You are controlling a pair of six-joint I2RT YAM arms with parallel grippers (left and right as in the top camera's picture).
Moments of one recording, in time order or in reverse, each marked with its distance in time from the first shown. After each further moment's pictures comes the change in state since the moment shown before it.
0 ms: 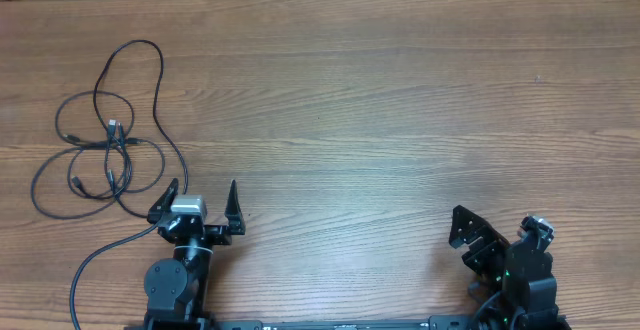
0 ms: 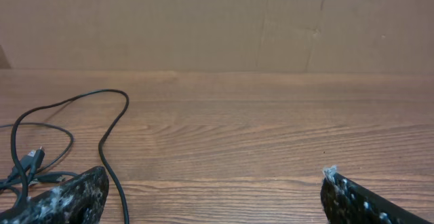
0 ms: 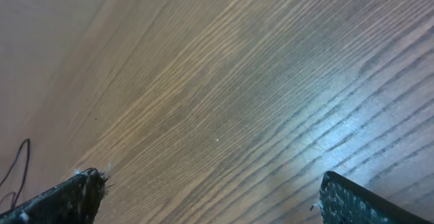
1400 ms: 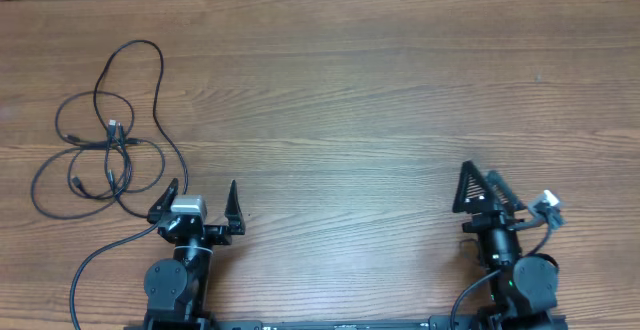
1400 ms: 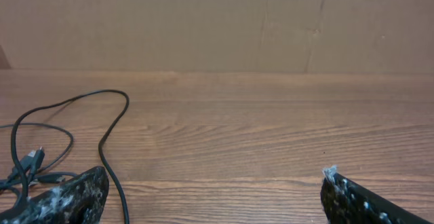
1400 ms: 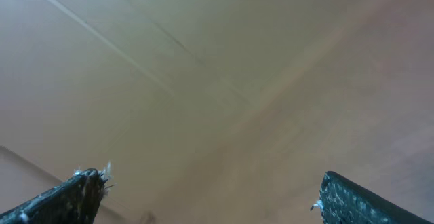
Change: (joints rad) left arm 0.000 -0.001 0.000 0.000 0.000 0.000; right arm 0.000 -0.003 -0.249 0.857 0.000 0.000
